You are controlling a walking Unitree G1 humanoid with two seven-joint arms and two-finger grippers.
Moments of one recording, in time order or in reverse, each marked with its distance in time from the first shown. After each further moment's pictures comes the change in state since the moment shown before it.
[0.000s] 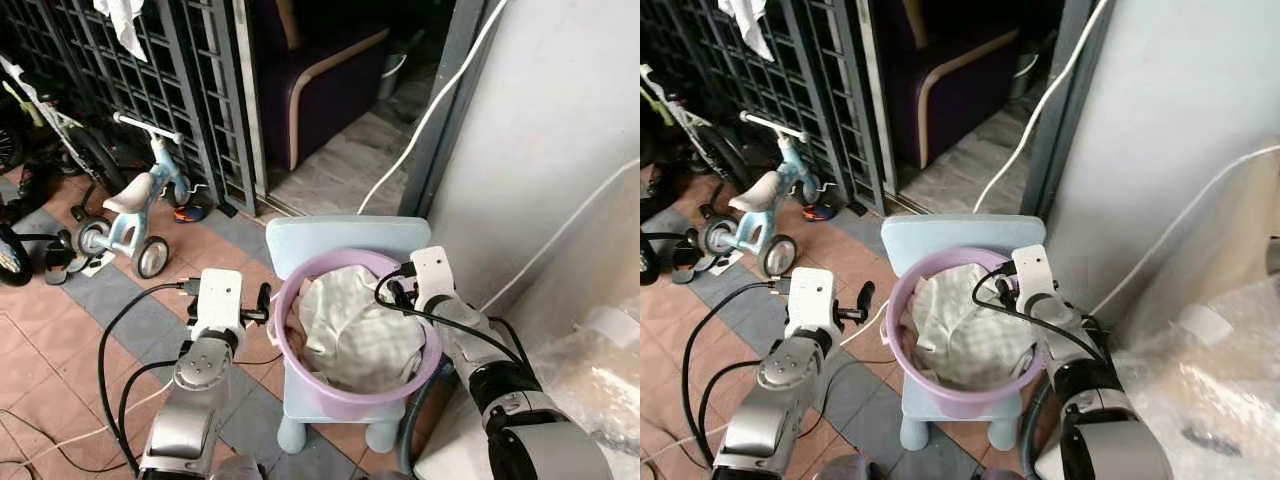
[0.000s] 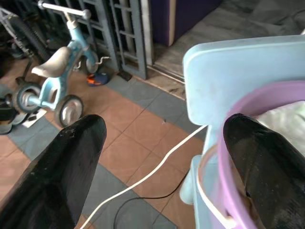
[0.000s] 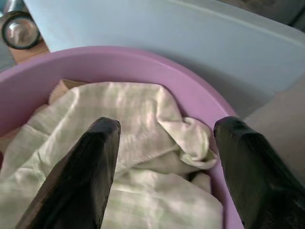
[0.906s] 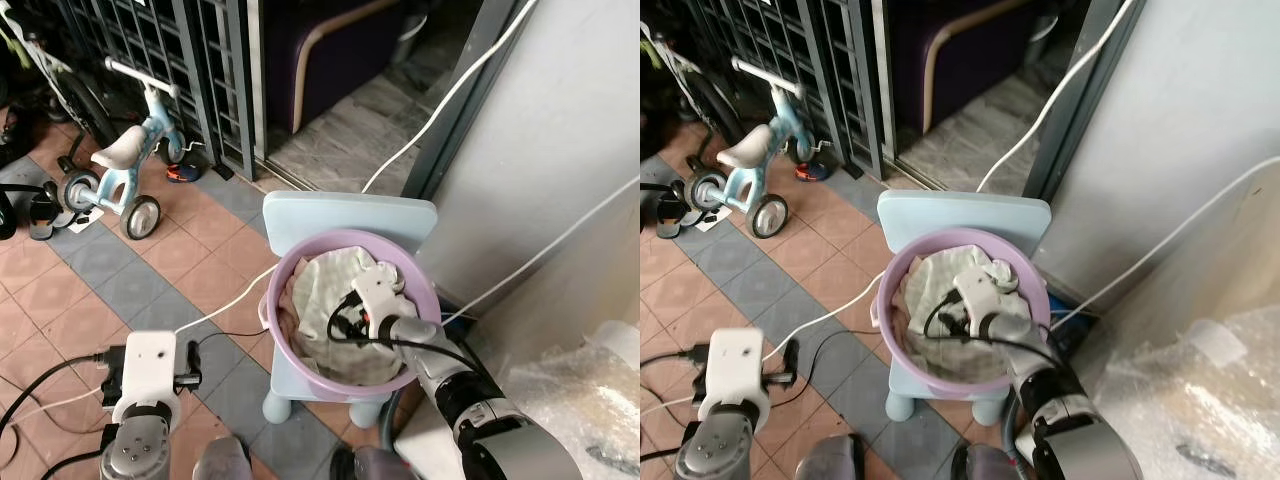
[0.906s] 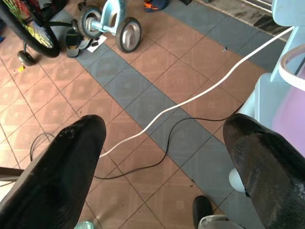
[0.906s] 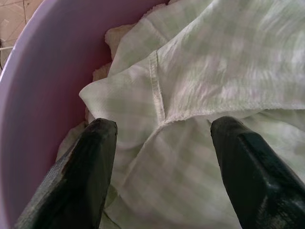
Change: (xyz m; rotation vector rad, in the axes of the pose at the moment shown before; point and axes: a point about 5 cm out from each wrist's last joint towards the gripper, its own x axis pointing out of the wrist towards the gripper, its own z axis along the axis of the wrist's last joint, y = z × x) left arm -0.089 0.045 -0.033 0.088 0.161 0.251; right arm 0.001 0.053 -0.018 -0.145 0.089 0.350
